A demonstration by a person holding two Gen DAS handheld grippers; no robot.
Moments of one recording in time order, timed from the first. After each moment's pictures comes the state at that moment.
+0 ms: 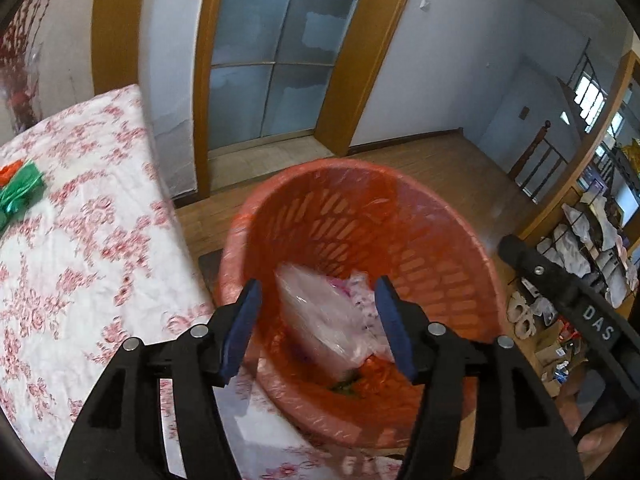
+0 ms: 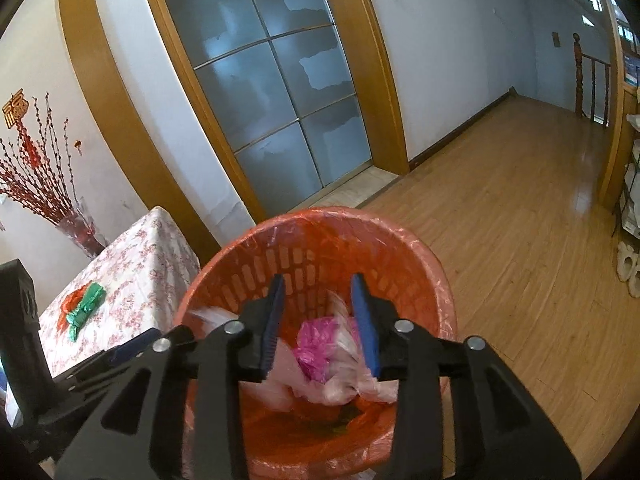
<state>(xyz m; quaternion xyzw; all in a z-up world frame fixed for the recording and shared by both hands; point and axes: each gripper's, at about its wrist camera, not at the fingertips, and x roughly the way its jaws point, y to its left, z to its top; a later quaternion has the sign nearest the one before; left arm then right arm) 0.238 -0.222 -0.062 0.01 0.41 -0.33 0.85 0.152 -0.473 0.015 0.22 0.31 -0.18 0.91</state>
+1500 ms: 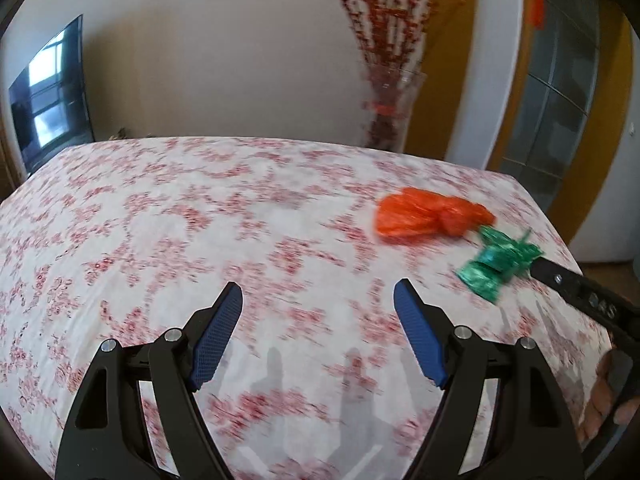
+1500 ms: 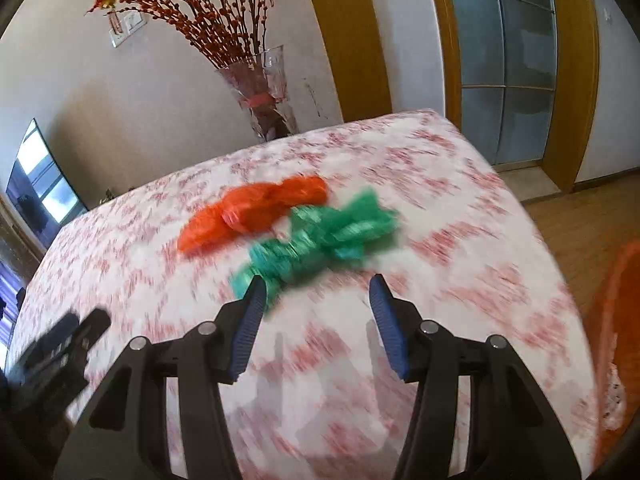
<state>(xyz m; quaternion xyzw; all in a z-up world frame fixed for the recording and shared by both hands) 0.297 0.154 -0.043 -0.06 0.33 0.05 0.94 0.366 -0.130 0.009 0.11 0.40 0.08 0.91</state>
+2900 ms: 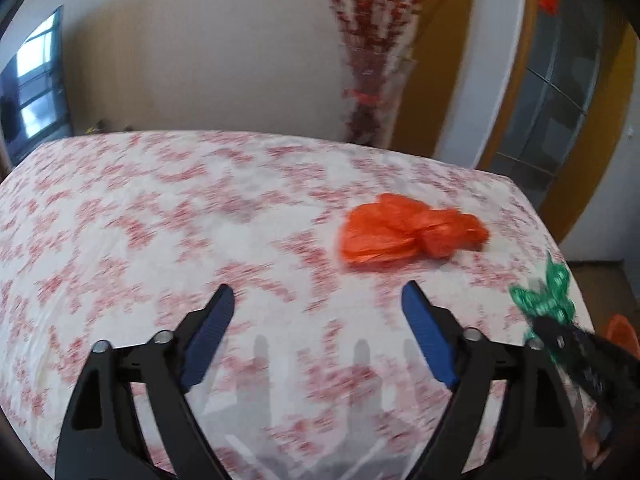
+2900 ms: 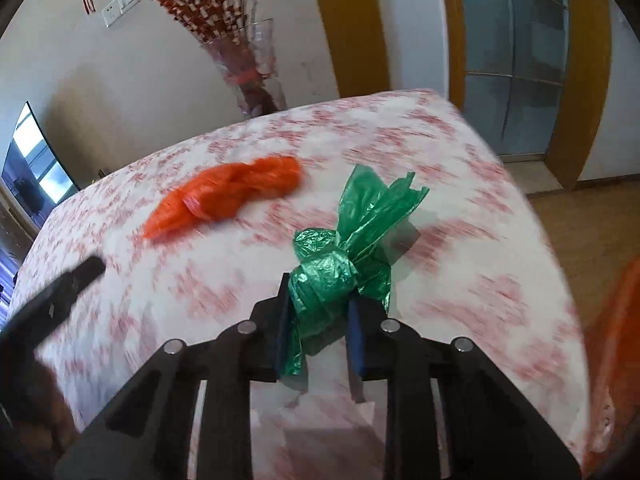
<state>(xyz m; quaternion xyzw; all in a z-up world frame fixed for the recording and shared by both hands) 0.351 0.117 -0.047 -0.06 0.35 0.02 0.93 0.368 -0.165 -0.013 0.08 0.43 0.09 0.89</state>
